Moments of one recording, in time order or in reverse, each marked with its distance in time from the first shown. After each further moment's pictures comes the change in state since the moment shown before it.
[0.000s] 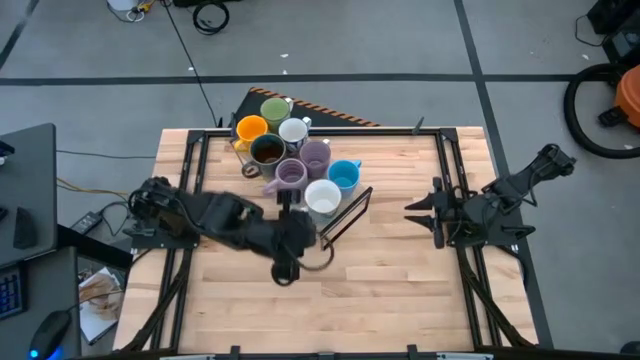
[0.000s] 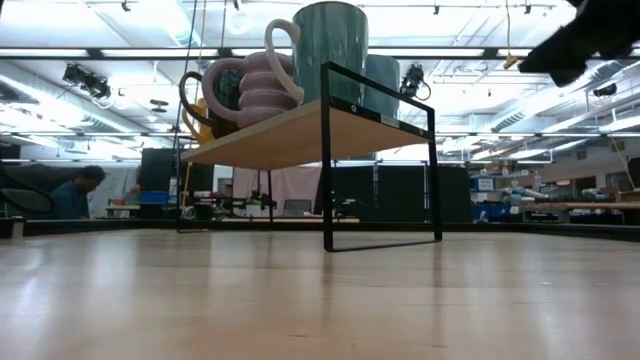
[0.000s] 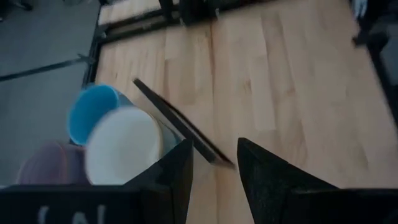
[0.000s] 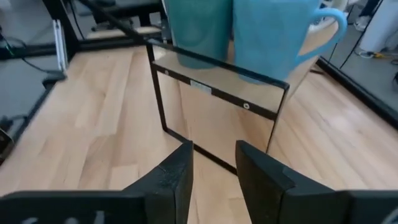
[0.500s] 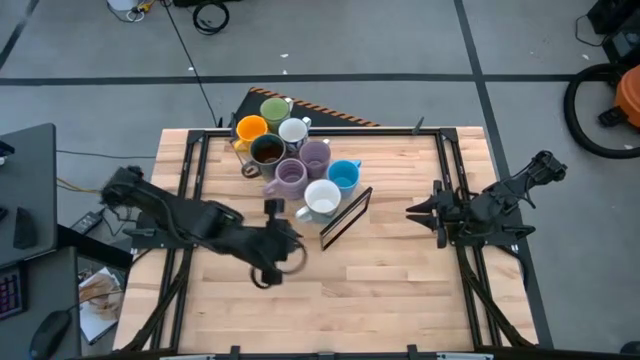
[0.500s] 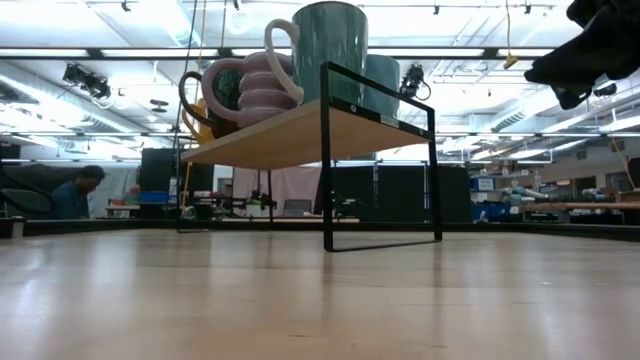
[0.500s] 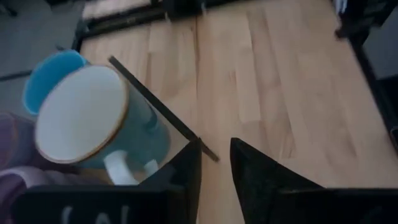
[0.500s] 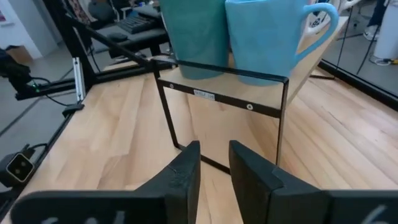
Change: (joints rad) left arm -0.051 -0.265 -0.565 0.342 0.001 -0.038; right arm 0.000 -0.210 -0.181 0.139 -0.003 0.017
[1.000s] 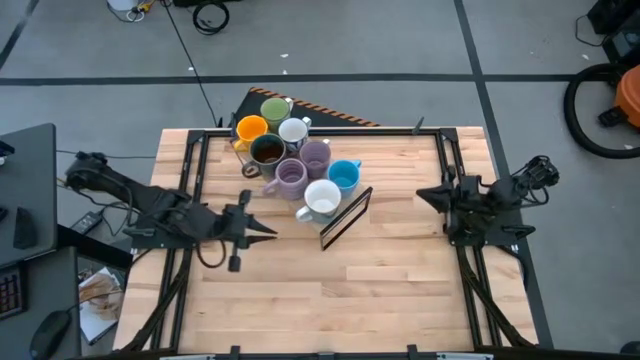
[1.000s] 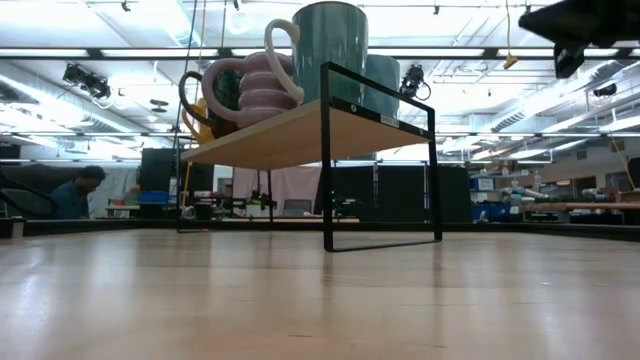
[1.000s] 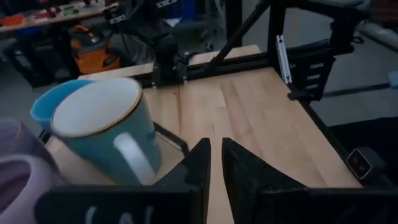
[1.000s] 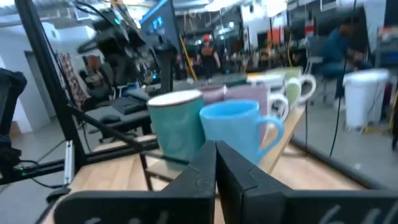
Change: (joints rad) left arm 0.007 -0.548 -0.705 0.643 0.096 0.151; right arm 0.000 -0.165 -0.017 0.251 0.114 -0.233
